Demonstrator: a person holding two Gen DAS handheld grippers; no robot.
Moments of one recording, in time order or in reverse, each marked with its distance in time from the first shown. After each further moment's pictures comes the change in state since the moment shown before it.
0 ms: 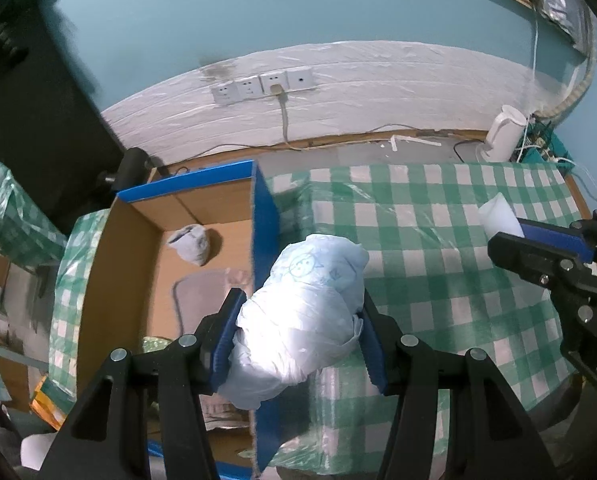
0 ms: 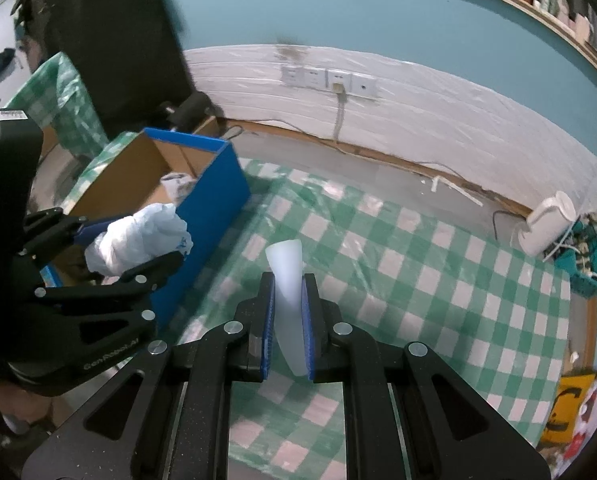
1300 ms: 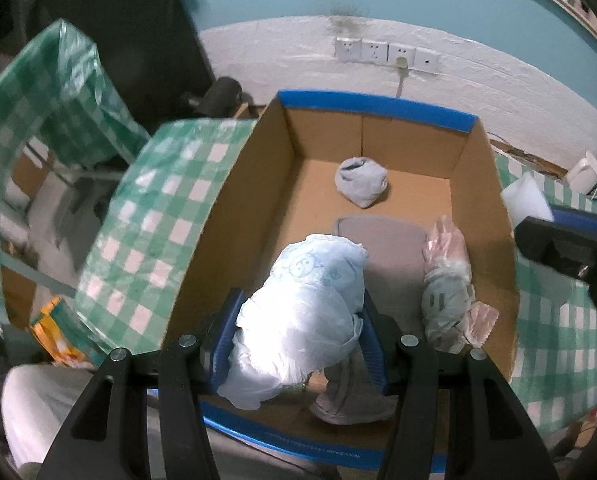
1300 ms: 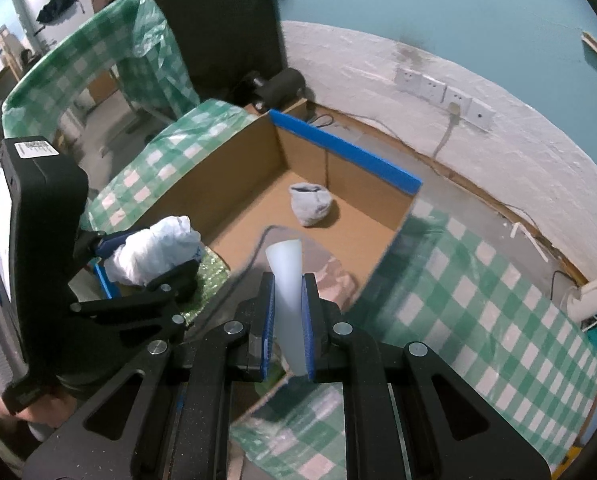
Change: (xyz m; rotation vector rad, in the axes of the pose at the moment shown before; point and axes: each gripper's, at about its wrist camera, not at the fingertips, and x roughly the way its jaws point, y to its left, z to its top) left arm 0.042 0.166 -0.058 -0.275 0.108 0.124; right arm 0.076 0.157 0.055 -0.204 0.078 0.155
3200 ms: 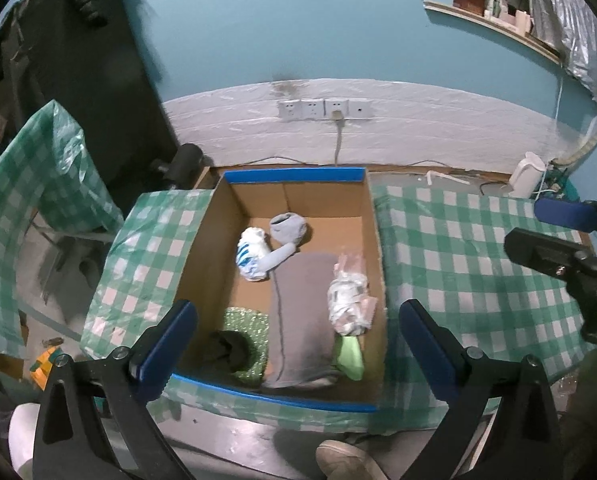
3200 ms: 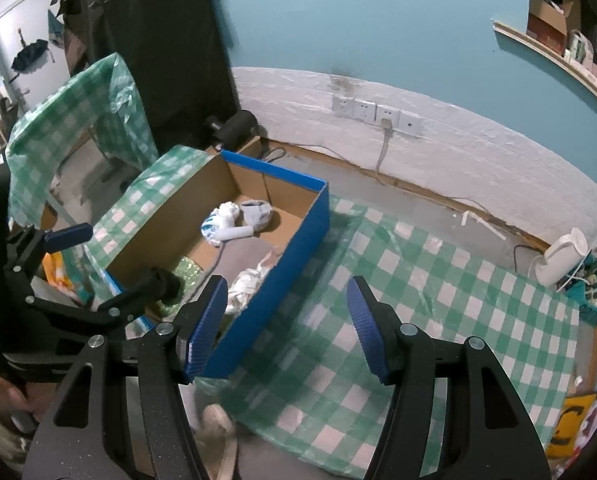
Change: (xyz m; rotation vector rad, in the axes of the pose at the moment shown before) left arm -0.116 -0.043 -0.020 0.135 -0.211 -0.109; right arm -0.112 -0.033 -0.055 0.133 -0.155 -0.115
